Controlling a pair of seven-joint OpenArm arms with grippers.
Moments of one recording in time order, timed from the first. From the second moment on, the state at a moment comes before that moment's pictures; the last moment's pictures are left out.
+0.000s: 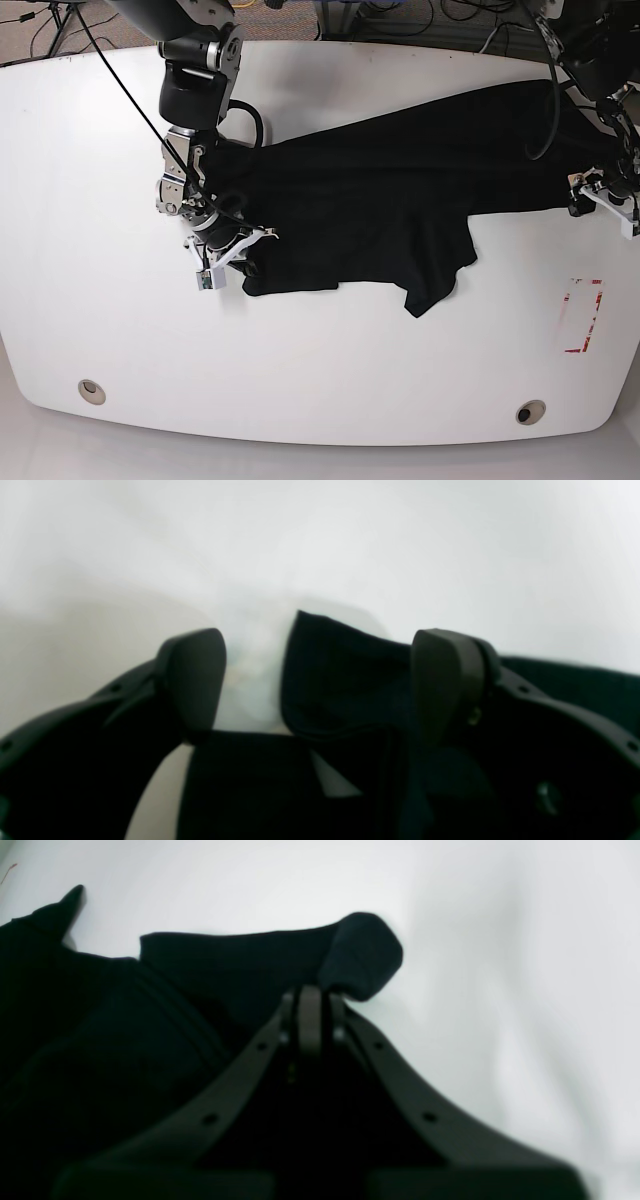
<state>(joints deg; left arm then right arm) -8.6 -22.8 -38.5 62.3 -12.2 -32.4 46.8 16.5 -1.0 19.7 50.9 2.1 32.9 -16.6</state>
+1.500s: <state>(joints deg) -9.1 -21.9 -36.4 75.4 -12.3 -32.8 55.1 13.6 -2.8 19.4 70.7 -1.3 32.2 -30.0</state>
